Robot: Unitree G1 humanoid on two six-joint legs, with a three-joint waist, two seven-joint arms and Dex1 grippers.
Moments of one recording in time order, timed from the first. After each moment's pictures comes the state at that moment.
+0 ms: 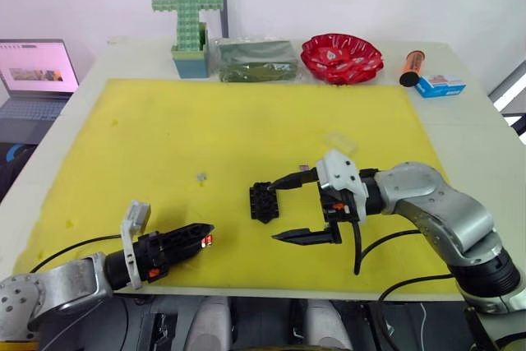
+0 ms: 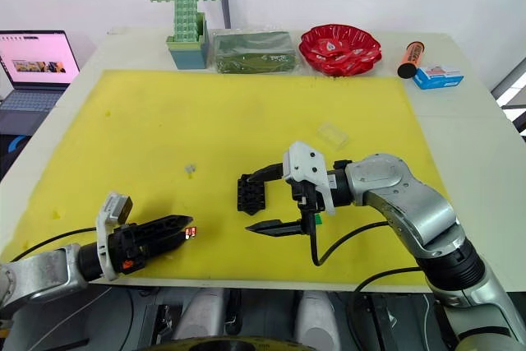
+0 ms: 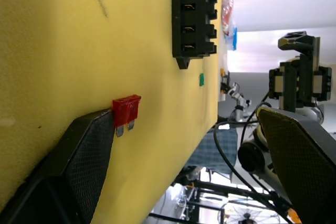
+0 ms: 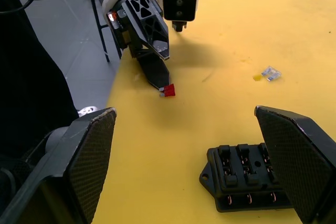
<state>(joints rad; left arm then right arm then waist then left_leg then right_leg) 0.22 0.77 0.24 -0.24 -1.98 1.13 -0.07 -0.43 -0.73 0.21 -0.50 0.58 0.63 1.09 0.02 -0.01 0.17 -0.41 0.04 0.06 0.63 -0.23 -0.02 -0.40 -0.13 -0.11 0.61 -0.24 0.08</state>
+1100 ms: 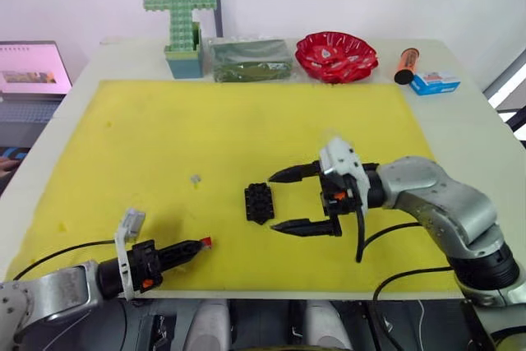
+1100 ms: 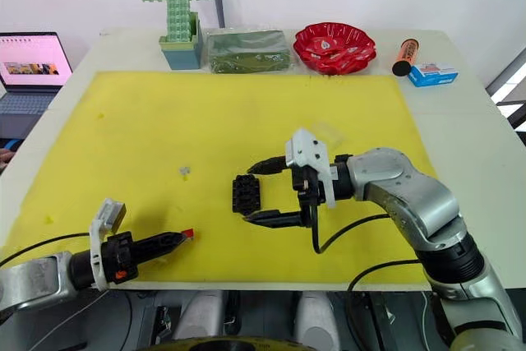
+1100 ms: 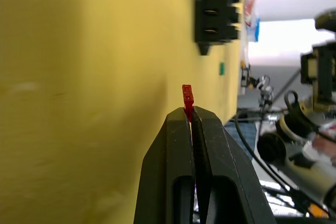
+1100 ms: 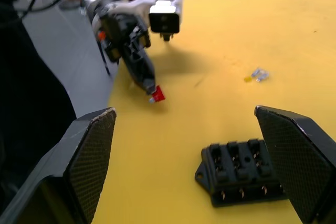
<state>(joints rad) 0.22 0.89 0.27 -0.36 -1.89 1.12 -0.19 -0.50 -0.69 0.12 -0.46 0.79 0.85 1.01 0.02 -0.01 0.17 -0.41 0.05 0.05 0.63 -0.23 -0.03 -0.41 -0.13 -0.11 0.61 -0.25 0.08</state>
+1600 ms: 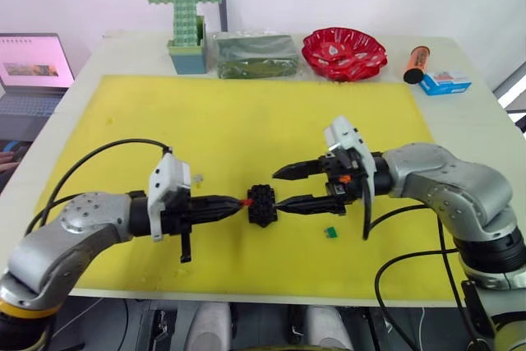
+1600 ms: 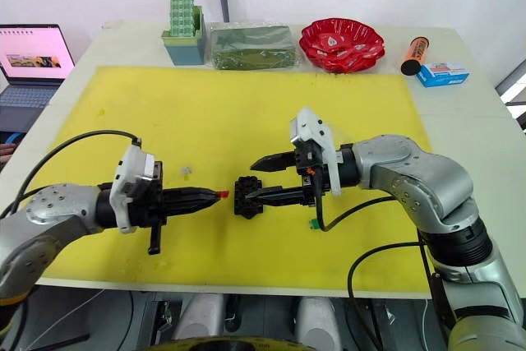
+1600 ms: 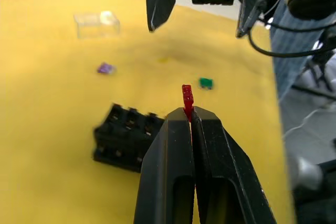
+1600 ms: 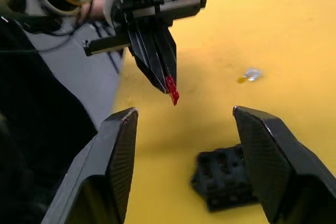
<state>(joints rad) -0.12 0.84 0.00 -0.54 -0.76 0.48 -0.91 -0.57 -0.73 0.15 -0.45 0.76 0.85 1.02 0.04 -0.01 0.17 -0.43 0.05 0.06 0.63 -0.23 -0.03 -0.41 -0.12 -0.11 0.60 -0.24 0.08</state>
